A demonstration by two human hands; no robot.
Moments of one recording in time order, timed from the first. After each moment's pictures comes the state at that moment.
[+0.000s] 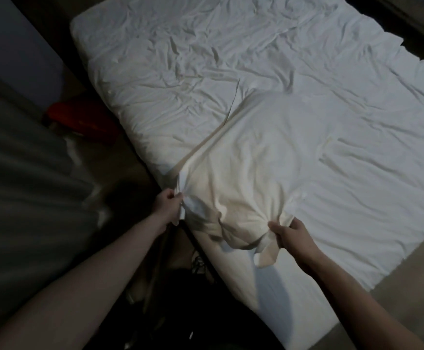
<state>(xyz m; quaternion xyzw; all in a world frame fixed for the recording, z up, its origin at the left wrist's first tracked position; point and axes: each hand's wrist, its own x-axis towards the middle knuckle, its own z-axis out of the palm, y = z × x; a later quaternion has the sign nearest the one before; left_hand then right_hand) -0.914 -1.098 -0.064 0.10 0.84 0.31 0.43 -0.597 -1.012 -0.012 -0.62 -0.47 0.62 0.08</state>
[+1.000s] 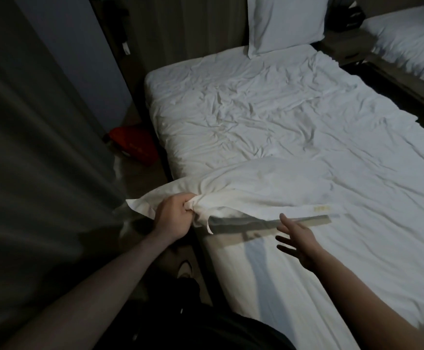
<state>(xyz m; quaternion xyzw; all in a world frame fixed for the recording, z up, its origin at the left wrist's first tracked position) -0.890 -1.191 0.080 0.39 0.84 0.33 0.19 -0.617 -1.008 0.051 -0.59 -0.41 0.69 0.06</state>
